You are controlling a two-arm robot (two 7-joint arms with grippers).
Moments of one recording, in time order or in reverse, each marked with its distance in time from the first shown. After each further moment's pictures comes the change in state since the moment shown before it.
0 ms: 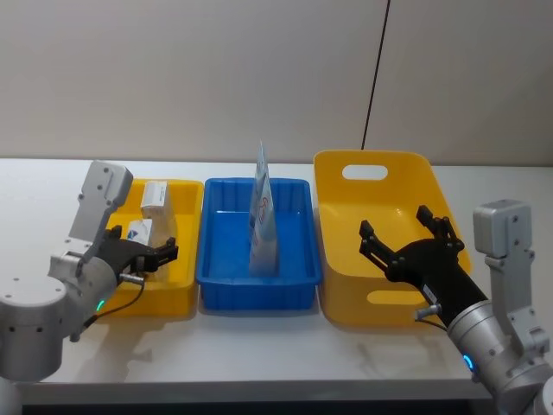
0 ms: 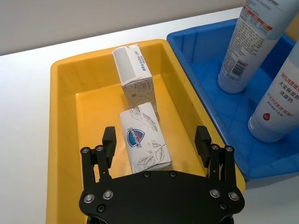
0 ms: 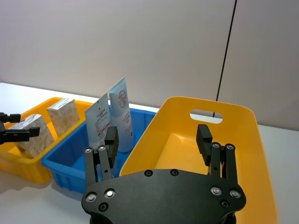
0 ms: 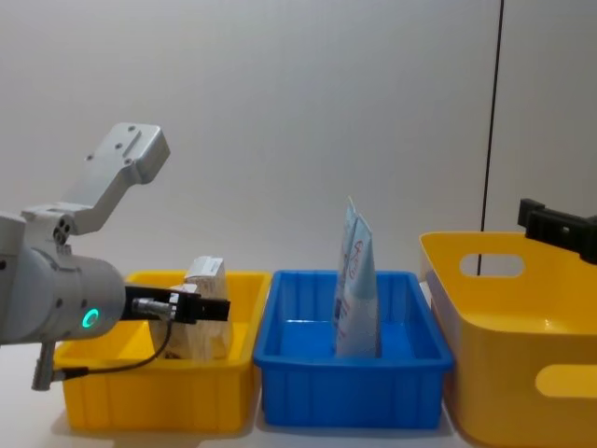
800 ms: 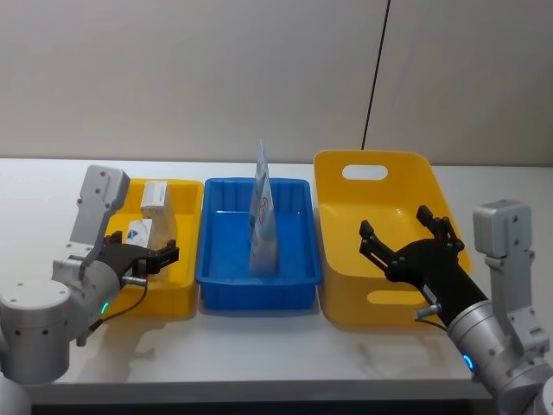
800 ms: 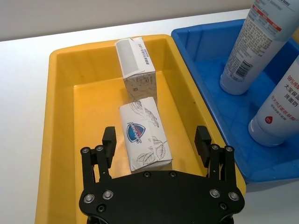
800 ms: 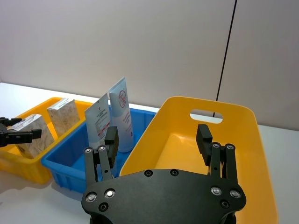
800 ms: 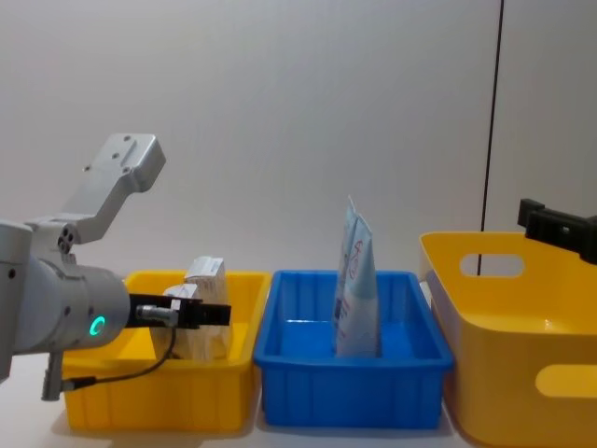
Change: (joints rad) left arm 0.009 -0.040 -0.034 0.023 -0.009 -0.003 0.019; right arm 0.000 0.000 0.000 0.000 0.000 0.000 0.000
